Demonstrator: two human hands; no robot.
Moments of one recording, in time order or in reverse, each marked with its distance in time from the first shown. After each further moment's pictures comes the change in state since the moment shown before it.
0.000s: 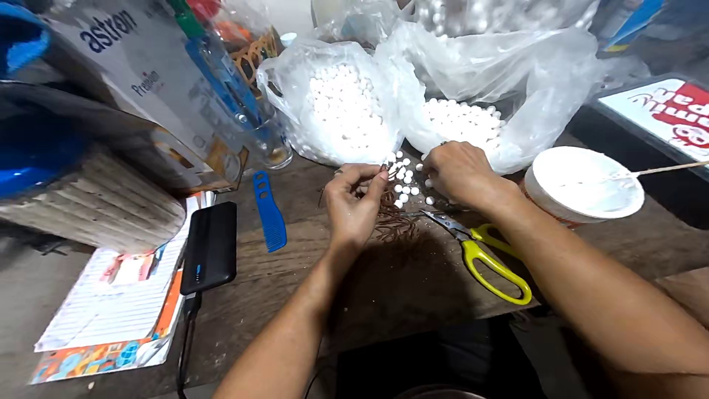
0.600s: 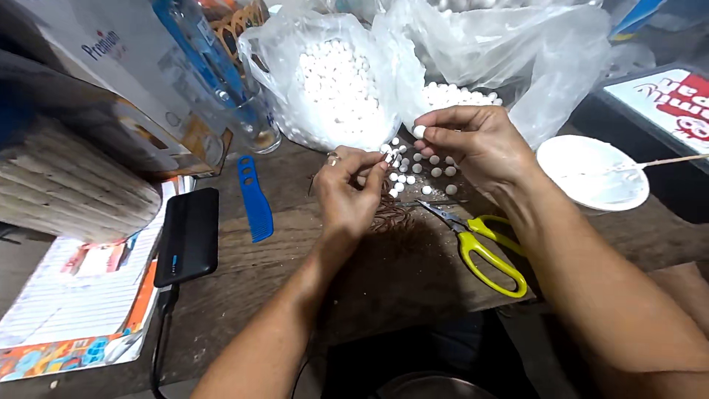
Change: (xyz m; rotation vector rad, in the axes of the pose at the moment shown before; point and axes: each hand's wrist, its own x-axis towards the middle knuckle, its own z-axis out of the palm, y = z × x) left_hand -0.004 -0.007 0.003 0.115 -0.002 0.175; right_hand -0.013 0.010 0.000 1.382 0.269 -0.069
